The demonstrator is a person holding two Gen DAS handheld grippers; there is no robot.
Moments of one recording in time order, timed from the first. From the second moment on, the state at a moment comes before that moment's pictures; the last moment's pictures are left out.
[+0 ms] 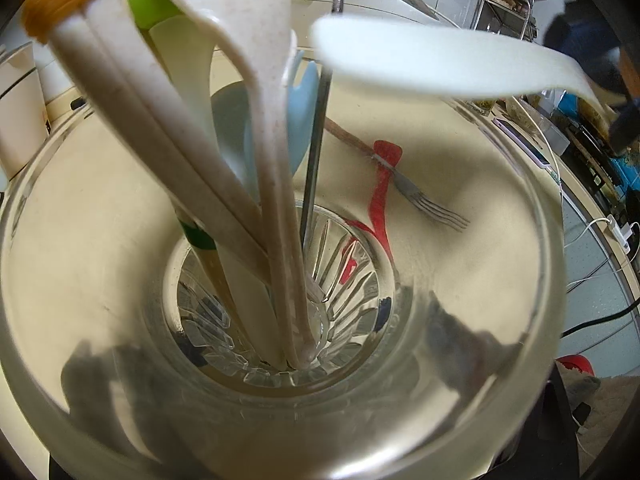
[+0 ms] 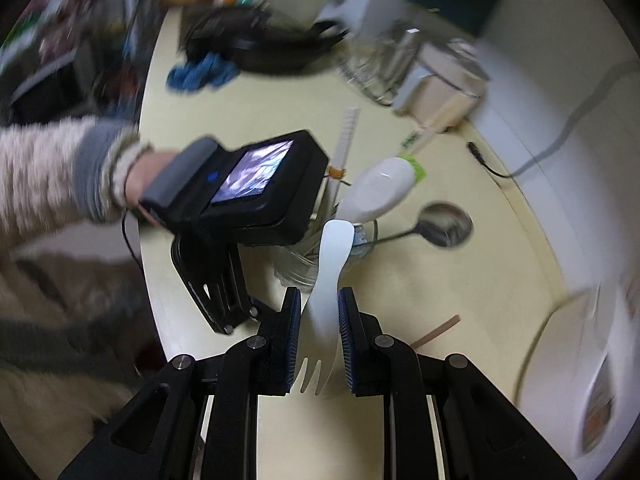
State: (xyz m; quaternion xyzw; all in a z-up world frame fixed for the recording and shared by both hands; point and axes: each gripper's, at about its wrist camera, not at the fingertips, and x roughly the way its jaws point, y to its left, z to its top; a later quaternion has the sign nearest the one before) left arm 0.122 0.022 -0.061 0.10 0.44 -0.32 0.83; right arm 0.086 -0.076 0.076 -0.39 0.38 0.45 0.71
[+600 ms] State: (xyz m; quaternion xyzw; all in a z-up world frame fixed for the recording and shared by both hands) left arm 0.122 0.022 -0.059 0.09 0.44 -0.32 0.83; right arm 0.118 -0.016 0.099 -0.51 0.32 0.41 0.68
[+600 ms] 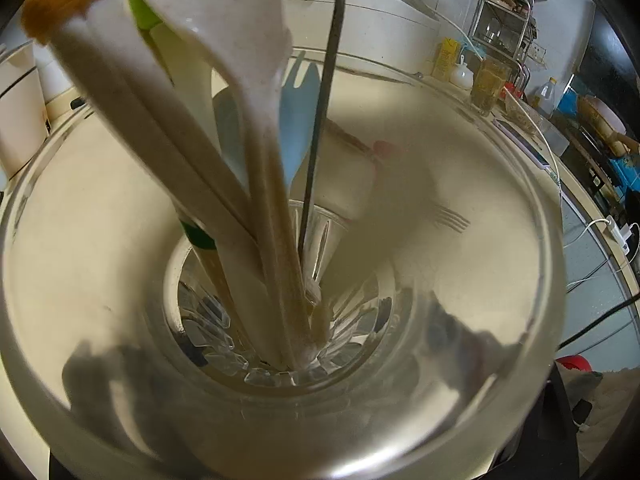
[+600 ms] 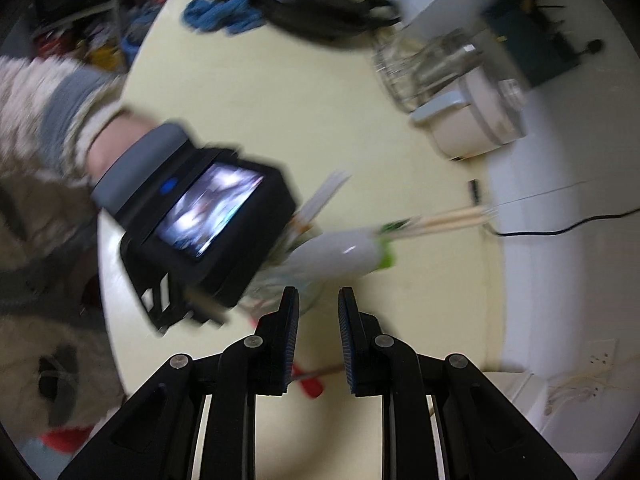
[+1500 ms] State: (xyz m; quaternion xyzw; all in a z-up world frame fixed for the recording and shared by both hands) left arm 0.120 0.010 -0.062 0.11 0.44 -0.31 0.83; right arm 0.163 -0.225 0.002 0.04 0.29 0.13 0.95
